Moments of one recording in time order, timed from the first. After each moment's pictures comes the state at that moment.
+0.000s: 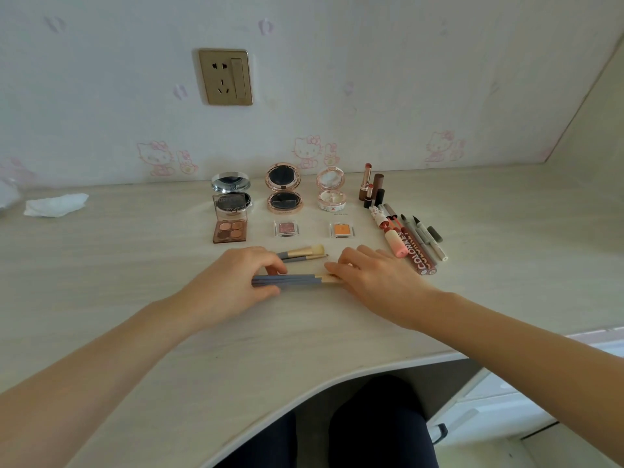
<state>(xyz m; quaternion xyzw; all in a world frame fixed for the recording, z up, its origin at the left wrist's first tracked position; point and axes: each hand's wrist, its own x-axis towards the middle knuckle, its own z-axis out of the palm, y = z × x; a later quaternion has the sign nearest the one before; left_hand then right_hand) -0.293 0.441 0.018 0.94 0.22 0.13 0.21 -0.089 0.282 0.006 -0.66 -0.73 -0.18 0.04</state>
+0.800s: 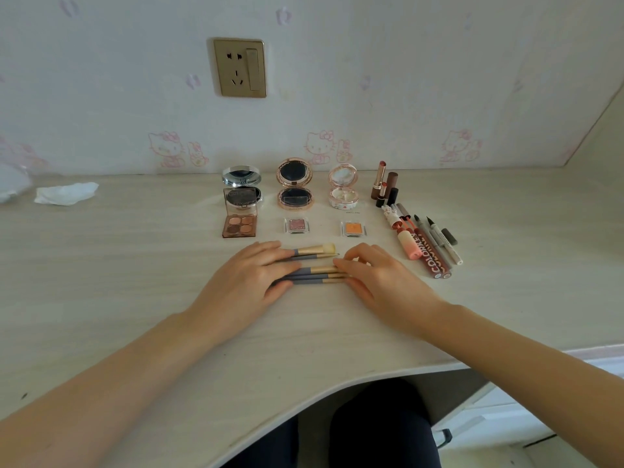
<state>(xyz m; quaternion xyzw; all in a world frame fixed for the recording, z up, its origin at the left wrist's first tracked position) -0.296 0.434 -0.004 0.96 0.16 0.21 0.04 -0.099 0.287 0.004 -0.68 -0.71 -0.07 0.17</state>
